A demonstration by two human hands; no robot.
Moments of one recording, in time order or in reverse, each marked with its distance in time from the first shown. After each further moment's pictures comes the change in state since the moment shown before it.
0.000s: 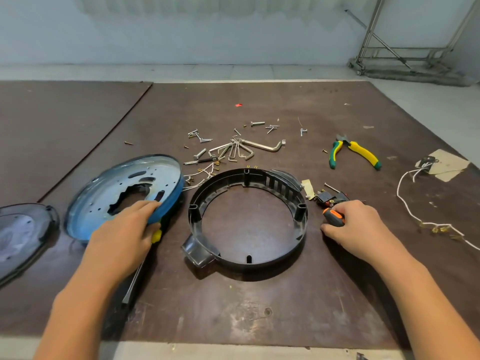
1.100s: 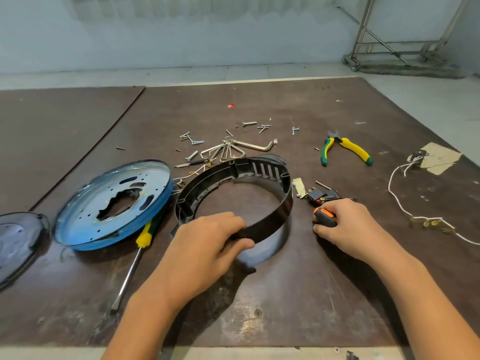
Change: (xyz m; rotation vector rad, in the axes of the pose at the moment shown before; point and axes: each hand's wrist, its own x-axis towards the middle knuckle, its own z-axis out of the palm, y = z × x) left_hand -0.020 0.128 -0.011 -0.281 -0.052 0.548; right_hand 0.000 0.010 -0.003 0.027 -0.045 -0.094
